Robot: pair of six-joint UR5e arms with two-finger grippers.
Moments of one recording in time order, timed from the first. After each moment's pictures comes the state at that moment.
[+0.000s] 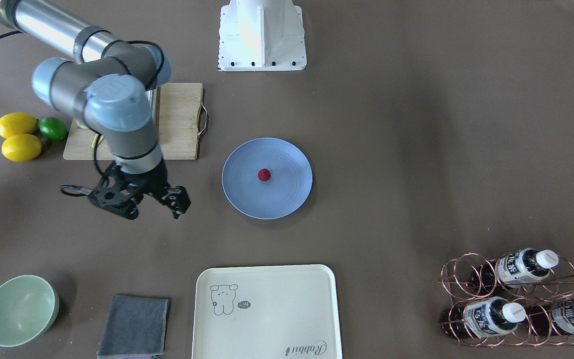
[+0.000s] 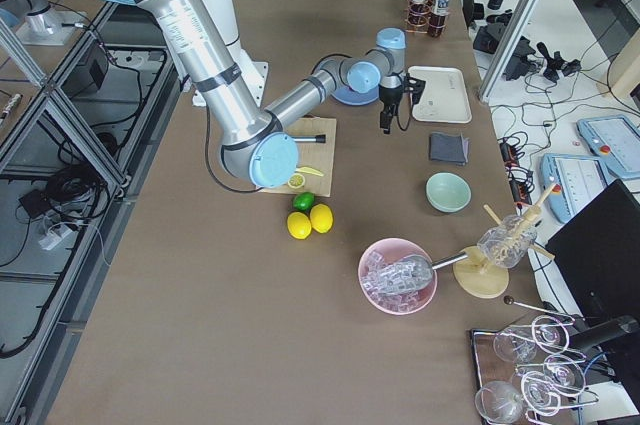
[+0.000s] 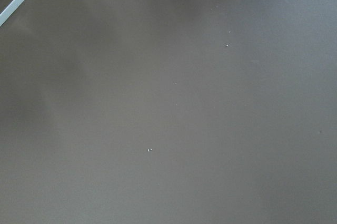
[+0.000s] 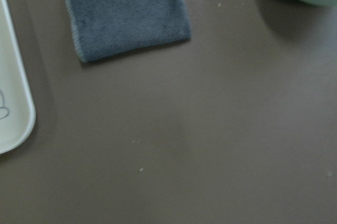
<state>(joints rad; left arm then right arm) -1.52 -1.62 -1.56 -1.52 -2.41 0.36 0.87 -1.03 1.57 -1.52 1.96 1.20</state>
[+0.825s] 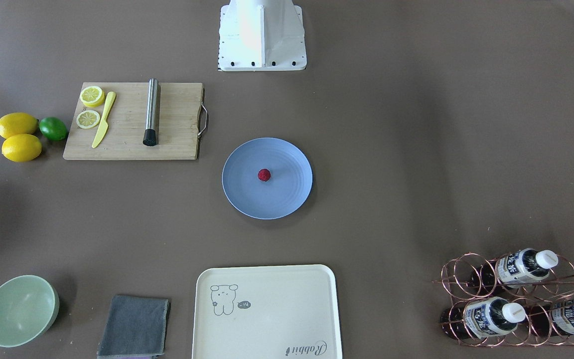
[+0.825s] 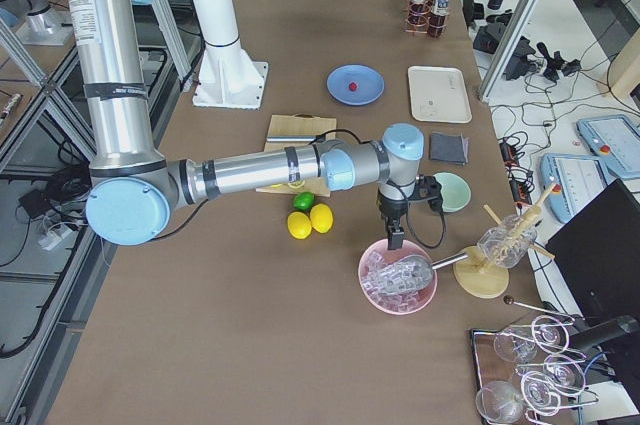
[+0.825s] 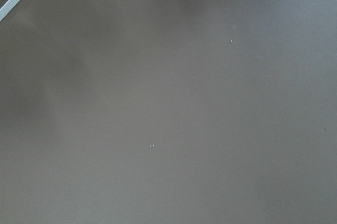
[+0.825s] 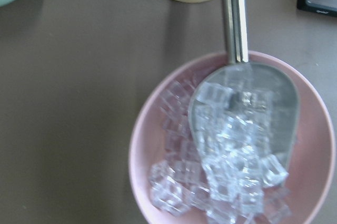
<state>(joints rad) -1.52 -1.61 -1.55 -1.52 -2.41 0.36 1.40 -1.50 1.63 -1.52 2.18 0.11</state>
